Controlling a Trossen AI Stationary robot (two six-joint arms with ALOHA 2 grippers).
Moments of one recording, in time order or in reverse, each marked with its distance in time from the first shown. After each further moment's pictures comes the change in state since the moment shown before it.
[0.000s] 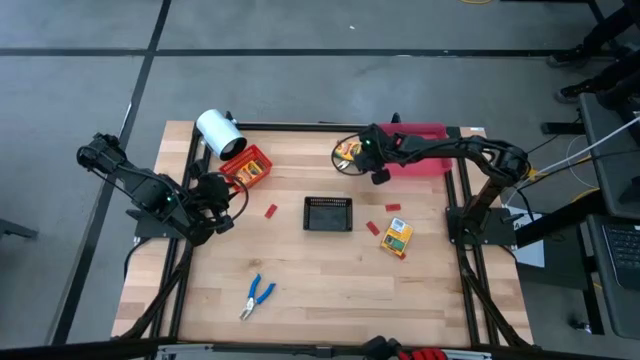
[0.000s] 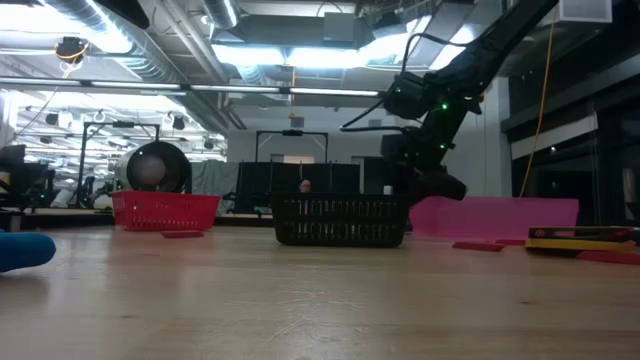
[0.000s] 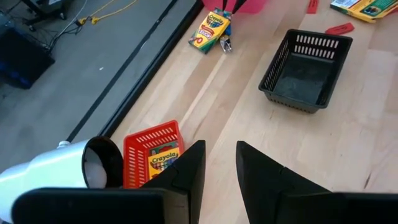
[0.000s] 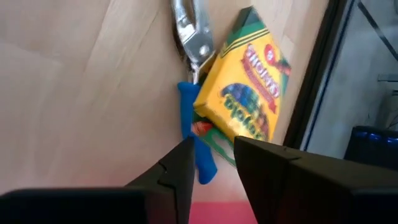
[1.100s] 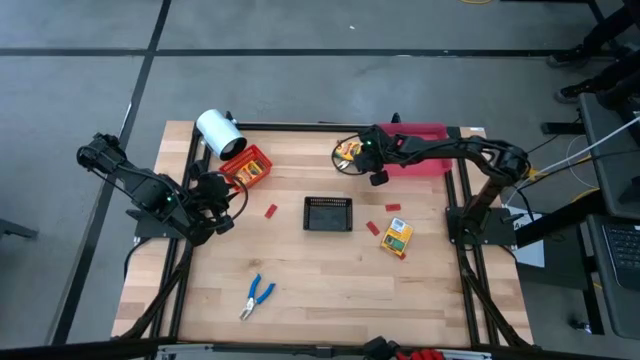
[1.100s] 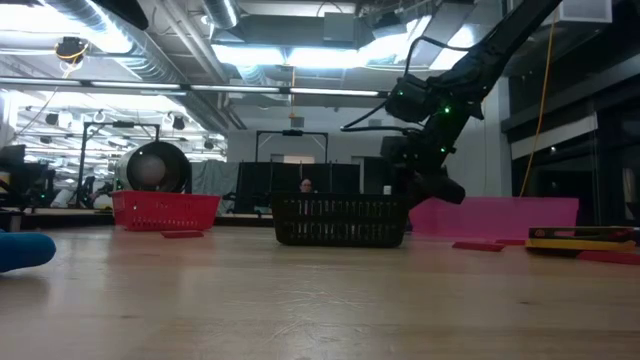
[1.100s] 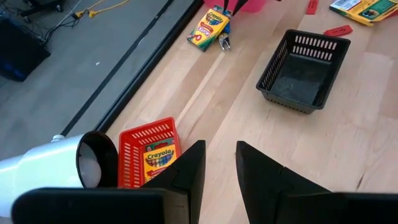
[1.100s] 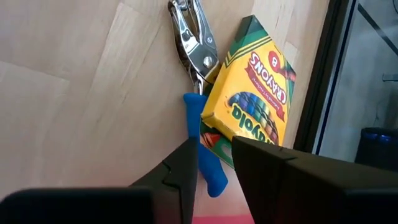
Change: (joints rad) left arm 0.000 0.000 0.000 0.001 0.012 -0.029; right arm -0.010 0.015 -0.030 0.056 -0.041 0.041
